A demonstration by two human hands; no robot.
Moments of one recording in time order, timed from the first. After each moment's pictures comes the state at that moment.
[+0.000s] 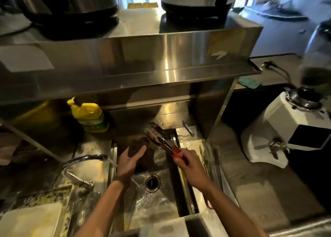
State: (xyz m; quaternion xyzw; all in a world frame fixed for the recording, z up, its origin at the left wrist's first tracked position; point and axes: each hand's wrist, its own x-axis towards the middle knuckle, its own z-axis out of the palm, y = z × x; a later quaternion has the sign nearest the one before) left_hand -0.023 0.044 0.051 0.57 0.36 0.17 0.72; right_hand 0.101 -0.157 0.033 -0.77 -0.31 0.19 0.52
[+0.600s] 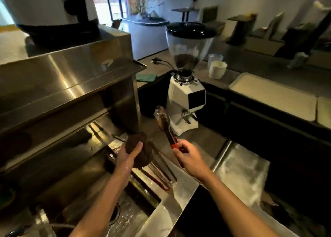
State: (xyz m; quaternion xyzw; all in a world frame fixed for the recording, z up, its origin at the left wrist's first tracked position) left_hand 0.070 -0.085 0.079 0.63 0.11 -0.02 0.77; right_hand 0.058 -0.314 0.084 -0.82 -0.03 0.00 0.57
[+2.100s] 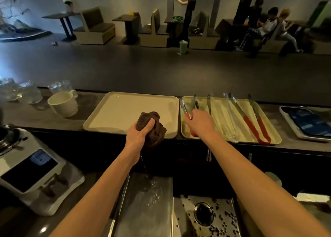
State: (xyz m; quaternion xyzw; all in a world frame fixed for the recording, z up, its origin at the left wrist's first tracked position) left_hand 0.213 -0.669 0.159 0.63 -0.09 -0.27 0.72; right_hand 0.126 -0.873 0.166 -0.90 0.39 -0.11 0.14
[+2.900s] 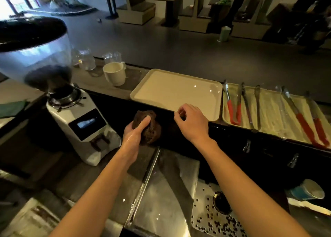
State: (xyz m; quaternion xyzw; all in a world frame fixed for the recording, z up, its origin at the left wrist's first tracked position) left_hand 0.221 -0.523 0.117 0.60 0.04 -0.19 0.78; right_hand 0.166 -0.710 0.134 -0.93 0.16 -0.21 0.24
